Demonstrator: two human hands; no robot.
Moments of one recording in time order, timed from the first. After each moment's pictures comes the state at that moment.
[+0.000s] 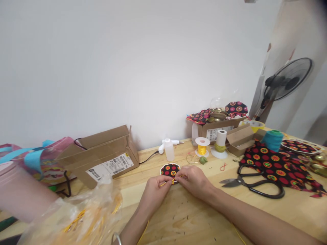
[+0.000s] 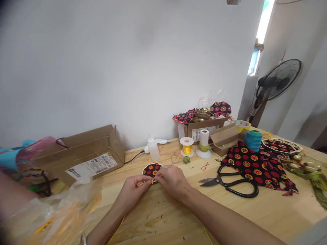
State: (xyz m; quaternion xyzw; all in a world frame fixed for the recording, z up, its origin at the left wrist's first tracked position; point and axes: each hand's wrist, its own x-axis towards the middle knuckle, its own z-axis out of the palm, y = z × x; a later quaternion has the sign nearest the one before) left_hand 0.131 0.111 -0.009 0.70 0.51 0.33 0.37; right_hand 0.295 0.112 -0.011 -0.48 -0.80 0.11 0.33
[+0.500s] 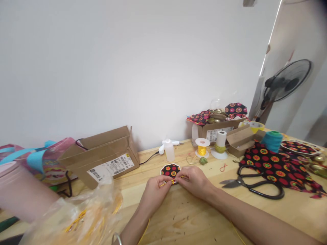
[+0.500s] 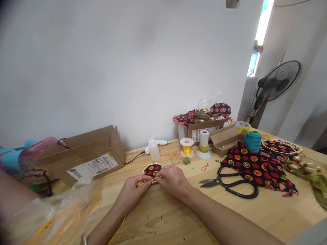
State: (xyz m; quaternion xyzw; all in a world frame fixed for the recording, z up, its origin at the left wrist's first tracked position) left_hand 0.130 0.114 -0.014 0.67 0.53 0.33 0.40; right_hand 0.295 0.112 -0.011 -0.48 -0.80 0.12 0.34
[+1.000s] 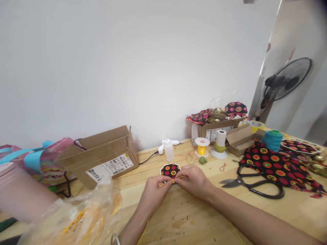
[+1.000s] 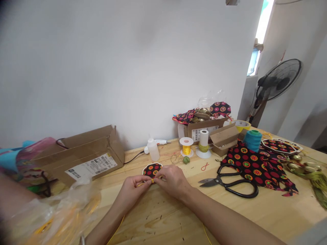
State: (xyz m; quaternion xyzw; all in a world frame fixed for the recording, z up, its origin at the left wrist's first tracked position) left_hand 0.132 0.111 -0.009 0.67 0.52 0.33 0.41; right_hand 0.295 0.111 -0.008 -0.48 -0.80 0.11 0.34
